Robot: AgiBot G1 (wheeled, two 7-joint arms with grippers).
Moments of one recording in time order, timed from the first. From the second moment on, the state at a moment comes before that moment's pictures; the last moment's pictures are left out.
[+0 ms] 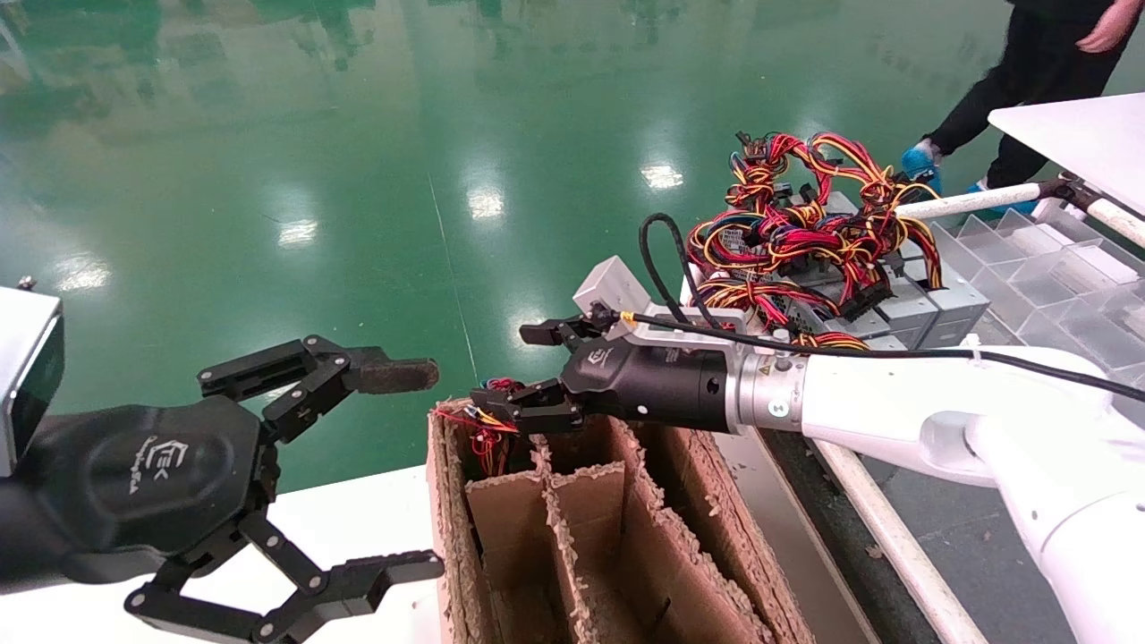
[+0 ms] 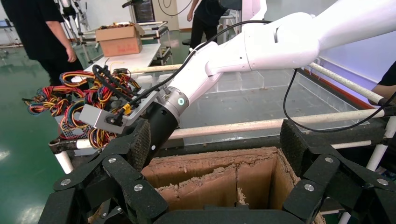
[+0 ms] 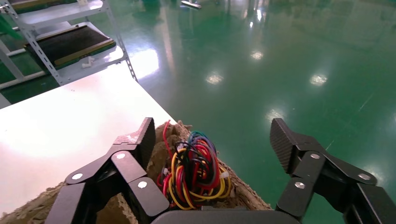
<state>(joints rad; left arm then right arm) -1.09 0.59 0.34 -1.27 0.69 1.47 -0.15 1.50 -1.32 -0.55 0.30 -1.20 -1.22 -0.11</state>
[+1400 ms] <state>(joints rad) -1.09 0.59 0.34 -1.27 0.69 1.47 -0.15 1.52 -1.31 -0.54 0.14 -1.10 -1.36 -0.23</state>
